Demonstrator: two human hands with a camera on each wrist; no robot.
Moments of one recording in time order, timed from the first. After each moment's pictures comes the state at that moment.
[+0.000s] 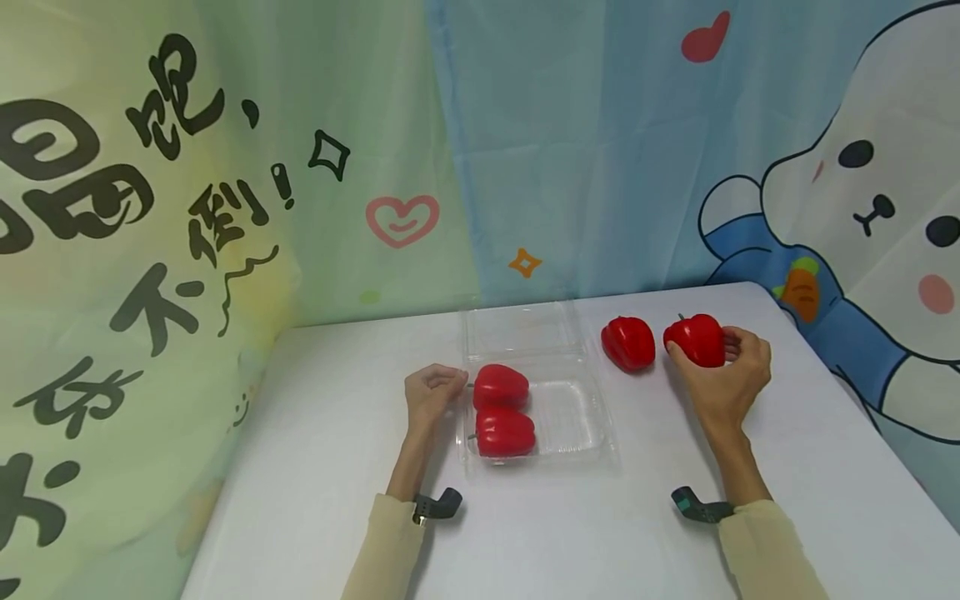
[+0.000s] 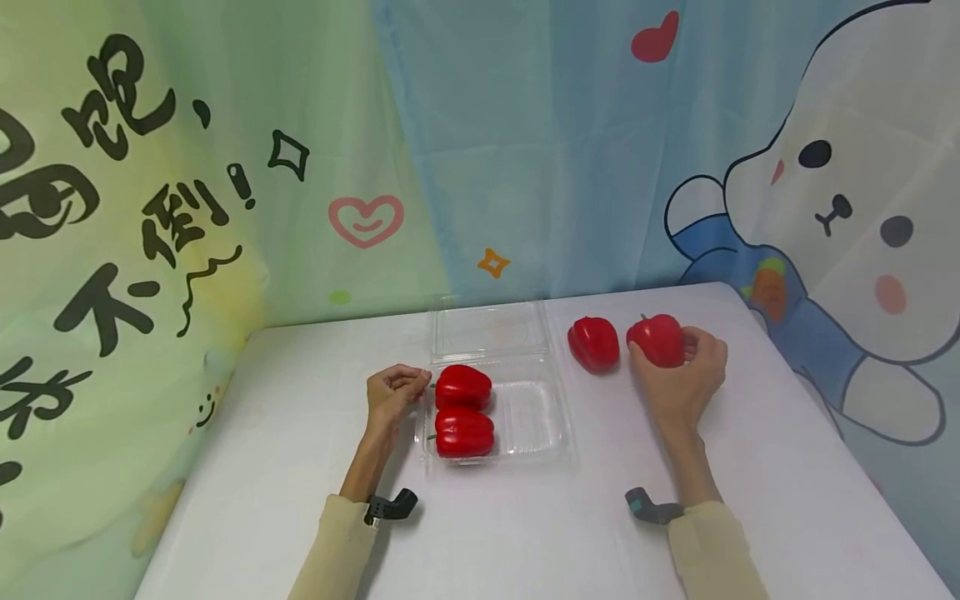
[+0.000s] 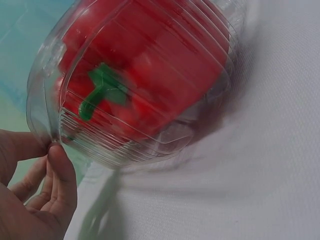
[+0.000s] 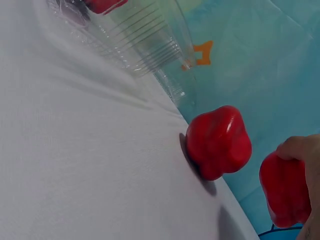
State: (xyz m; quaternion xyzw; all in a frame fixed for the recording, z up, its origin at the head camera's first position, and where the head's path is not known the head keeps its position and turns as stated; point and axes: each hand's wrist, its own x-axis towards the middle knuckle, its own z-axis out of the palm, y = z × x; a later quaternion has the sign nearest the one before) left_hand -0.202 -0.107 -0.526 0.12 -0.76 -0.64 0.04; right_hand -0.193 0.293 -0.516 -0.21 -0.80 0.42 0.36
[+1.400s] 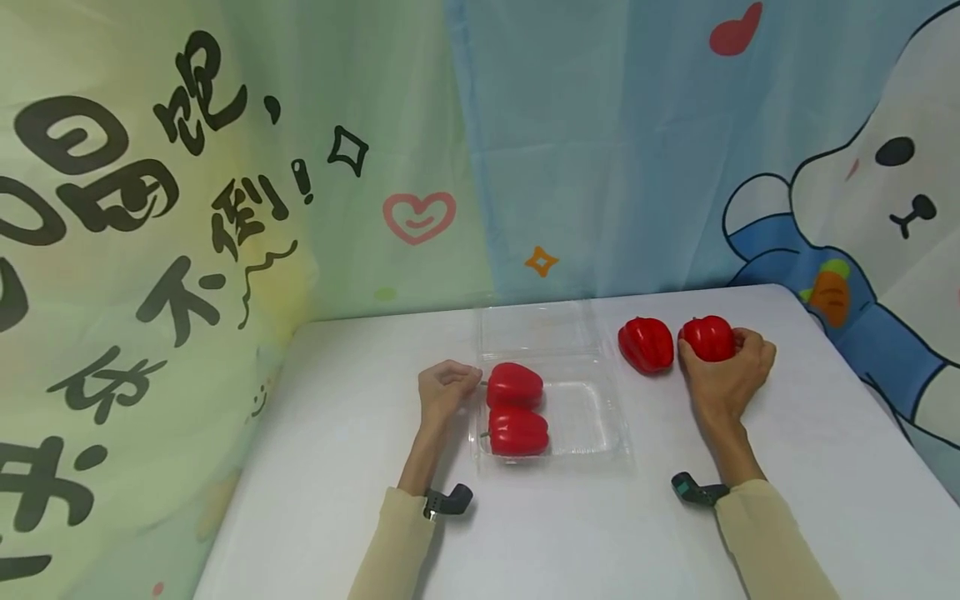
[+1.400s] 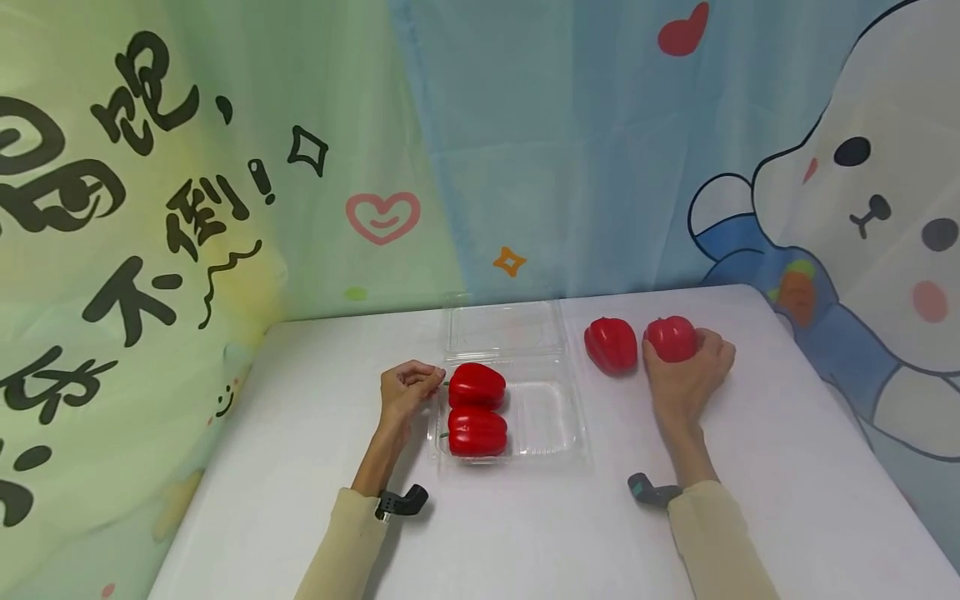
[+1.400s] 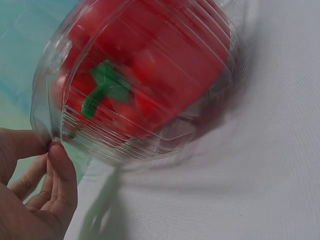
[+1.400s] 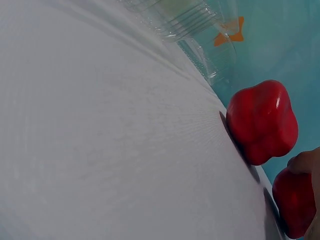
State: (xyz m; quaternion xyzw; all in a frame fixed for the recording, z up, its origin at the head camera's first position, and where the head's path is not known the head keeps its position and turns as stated) left_hand -0.204 -0.110 -0.527 0.12 -0.77 -0.63 0.04; right_hand -0.230 0.293 -0.551 -0.27 -0.82 0.42 0.28
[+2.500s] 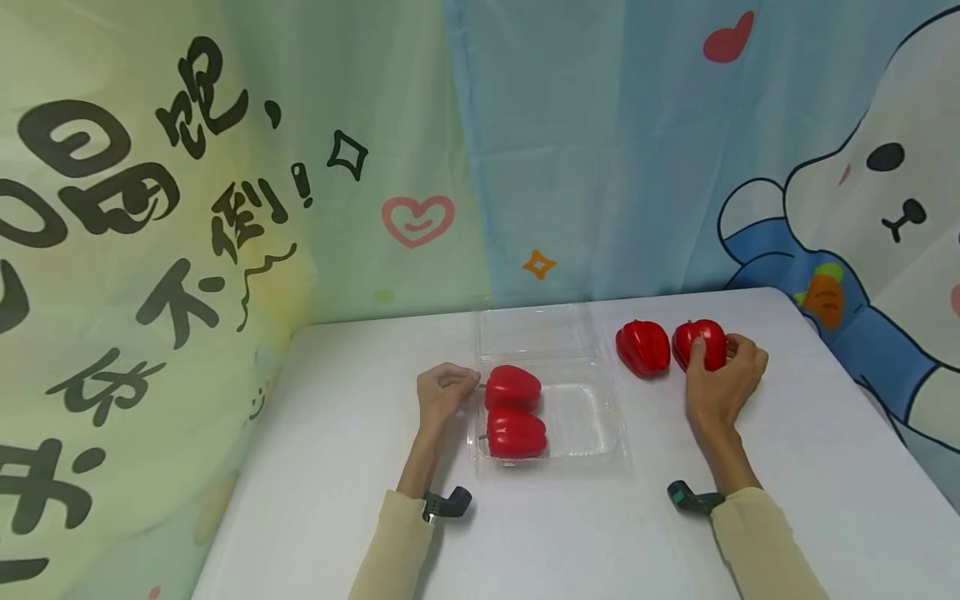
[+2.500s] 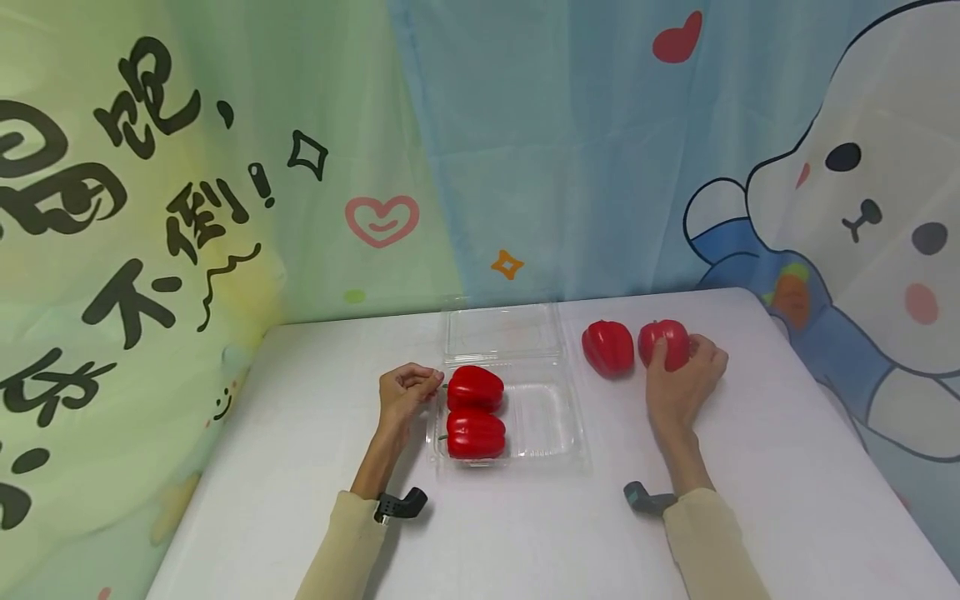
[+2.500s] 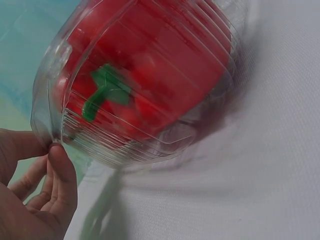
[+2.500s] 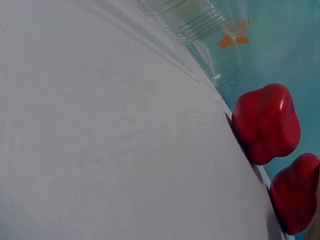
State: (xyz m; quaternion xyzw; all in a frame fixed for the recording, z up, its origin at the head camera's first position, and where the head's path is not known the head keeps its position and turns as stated) left_hand -0.205 -0.109 -0.529 0.11 -0.76 -0.63 0.05; right_hand -0.224 0.290 -0.550 -0.28 -0.80 0.45 0.27
